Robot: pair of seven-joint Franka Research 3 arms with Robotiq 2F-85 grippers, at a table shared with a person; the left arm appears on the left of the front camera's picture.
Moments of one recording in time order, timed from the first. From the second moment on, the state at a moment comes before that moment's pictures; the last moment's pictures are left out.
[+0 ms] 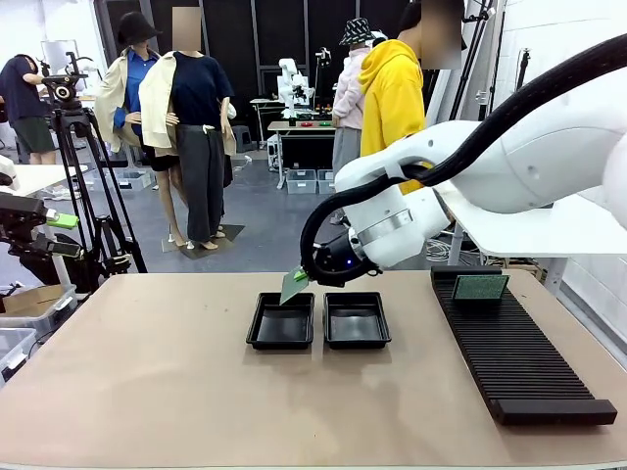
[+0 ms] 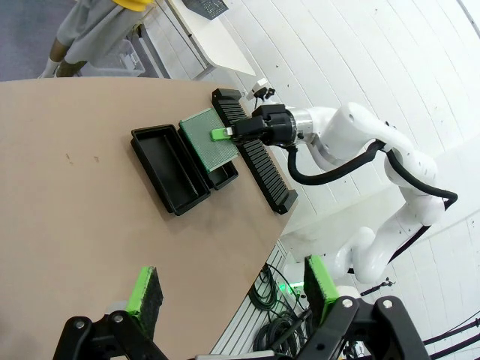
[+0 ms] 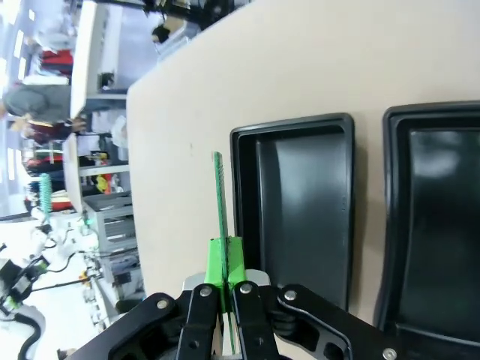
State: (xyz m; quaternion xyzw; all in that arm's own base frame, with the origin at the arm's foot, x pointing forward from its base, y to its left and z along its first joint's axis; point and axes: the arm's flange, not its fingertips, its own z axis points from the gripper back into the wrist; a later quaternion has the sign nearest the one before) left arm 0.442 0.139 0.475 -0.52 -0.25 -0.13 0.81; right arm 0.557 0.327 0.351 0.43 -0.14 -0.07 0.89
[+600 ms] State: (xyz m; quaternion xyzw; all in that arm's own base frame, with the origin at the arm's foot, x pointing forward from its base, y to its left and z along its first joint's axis) left arm 0.442 0.139 0.475 -0.52 -0.25 -0.13 0.81; right arm 0.541 0.363 0.325 0.40 -0.14 -0.06 0.91
